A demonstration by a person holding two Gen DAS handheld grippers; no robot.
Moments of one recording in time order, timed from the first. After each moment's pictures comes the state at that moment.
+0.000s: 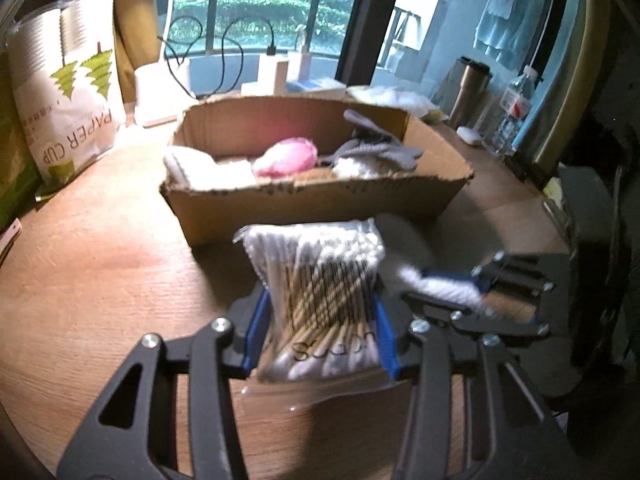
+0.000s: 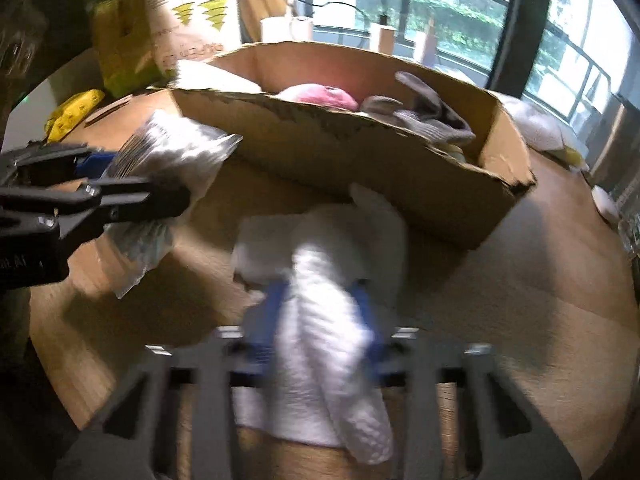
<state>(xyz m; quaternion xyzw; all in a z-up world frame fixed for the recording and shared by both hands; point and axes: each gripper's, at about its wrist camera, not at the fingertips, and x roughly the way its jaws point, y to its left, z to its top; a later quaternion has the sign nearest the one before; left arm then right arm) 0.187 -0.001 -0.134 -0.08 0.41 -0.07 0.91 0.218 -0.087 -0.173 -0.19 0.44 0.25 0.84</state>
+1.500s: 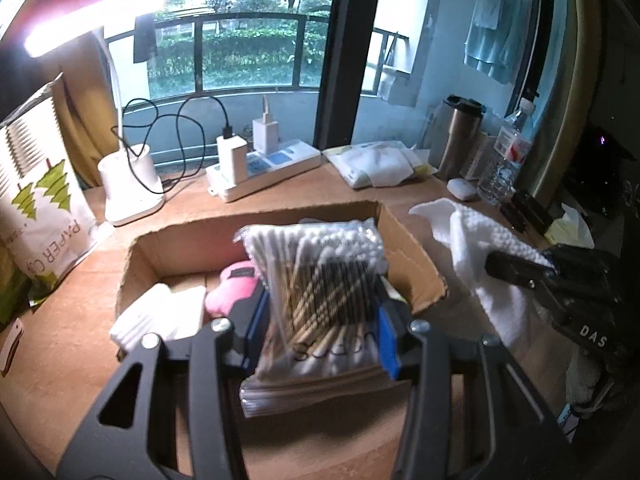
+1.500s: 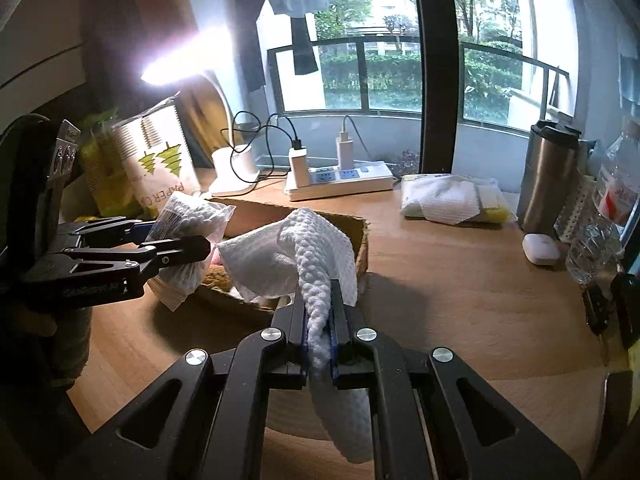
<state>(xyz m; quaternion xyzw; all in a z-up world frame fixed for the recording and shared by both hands) 0.269 -0.052 -0.077 -0.04 0.36 -0.07 0.93 0.263 -0.195 -0.067 -0.06 0.33 0.24 0.91</state>
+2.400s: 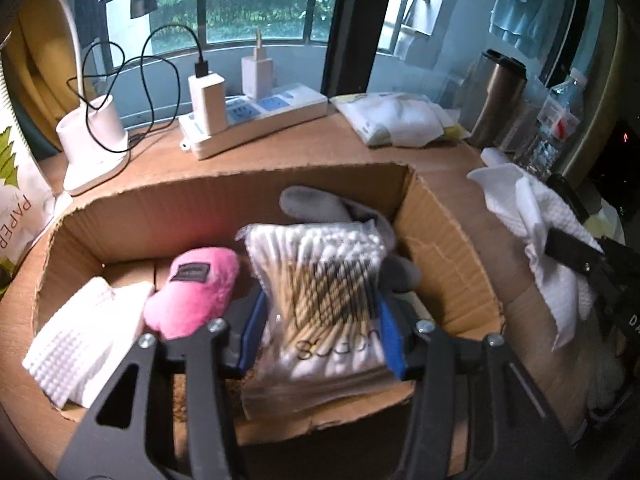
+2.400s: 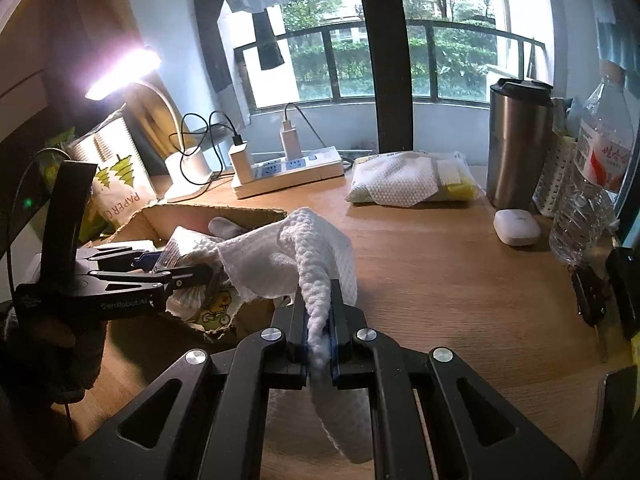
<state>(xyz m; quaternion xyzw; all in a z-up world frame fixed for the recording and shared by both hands) 0.337 -0.075 -0.131 -0.05 0.44 -0.05 0.89 0.306 -0.239 -0.086 -0.03 0.35 0.21 0.91</state>
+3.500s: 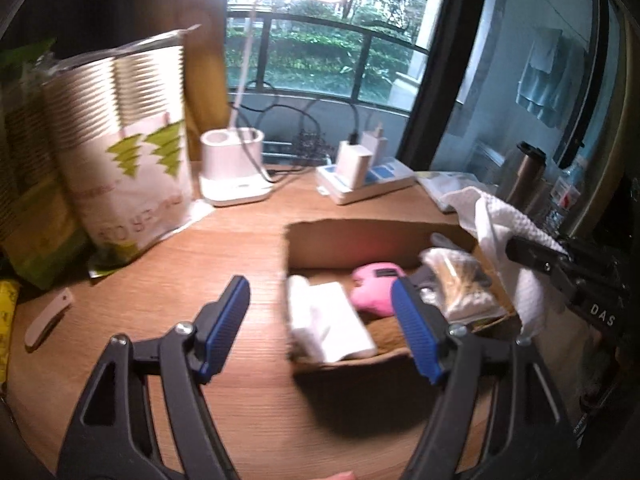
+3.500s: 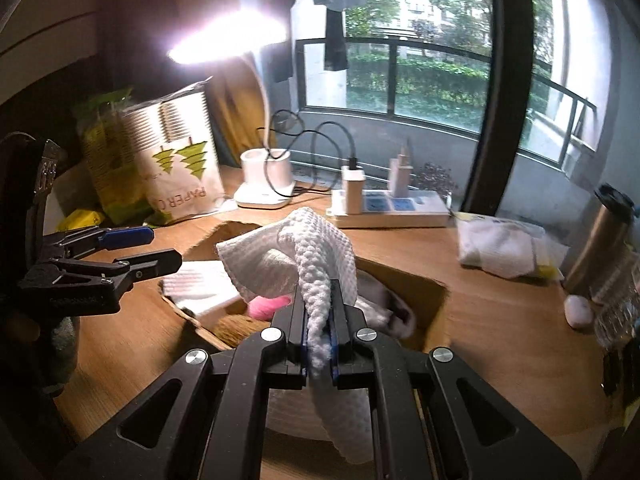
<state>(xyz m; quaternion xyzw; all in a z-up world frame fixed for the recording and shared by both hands) 0.243 0.078 -0.083 -0.10 0.35 0.01 0.93 0.295 -0.081 -0.062 -0.12 0.33 0.27 0.90</state>
